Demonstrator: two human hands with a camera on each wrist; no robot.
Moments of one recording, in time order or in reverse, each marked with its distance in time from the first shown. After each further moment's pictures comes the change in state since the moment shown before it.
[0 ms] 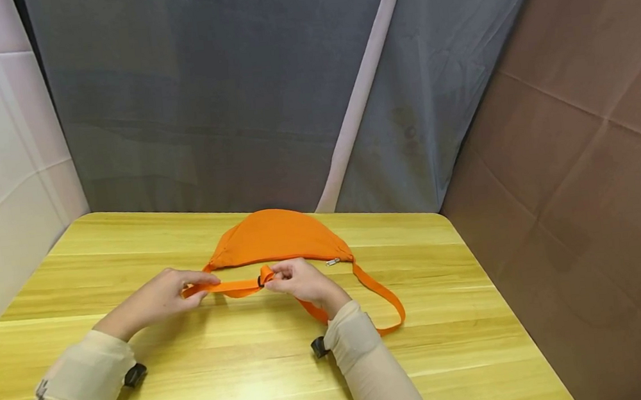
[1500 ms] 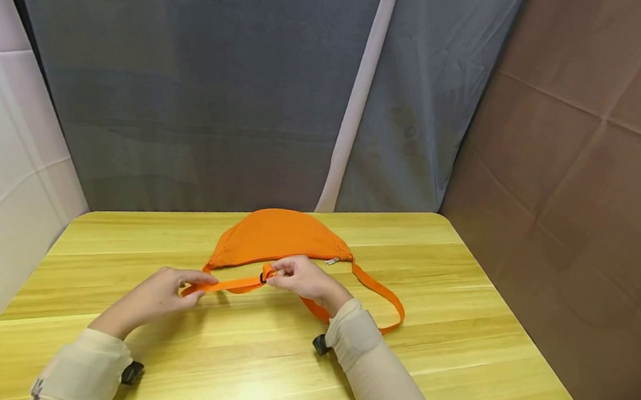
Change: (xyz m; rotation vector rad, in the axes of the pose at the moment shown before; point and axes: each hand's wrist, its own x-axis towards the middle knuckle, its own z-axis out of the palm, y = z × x) left_hand -0.001 0.000 -0.005 0.057 0.002 0.005; right_hand -0.001 0.000 -0.002 0.015 0.051 0.020
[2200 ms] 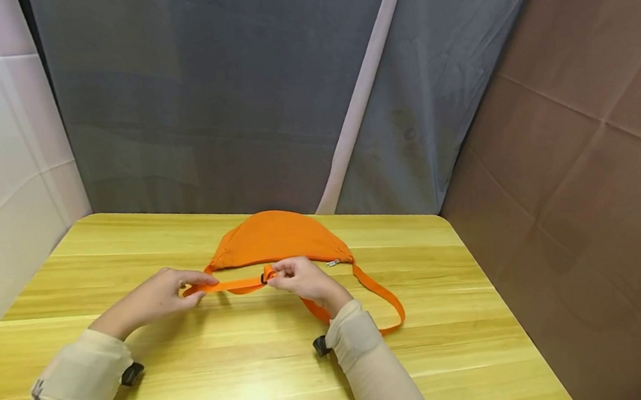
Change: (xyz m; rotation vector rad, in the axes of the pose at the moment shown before) left_hand -0.002 0.002 -0.002 -0.021 0.000 -0.010; right_hand 0.000 -0.002 0.000 -0.013 -0.012 -0.015
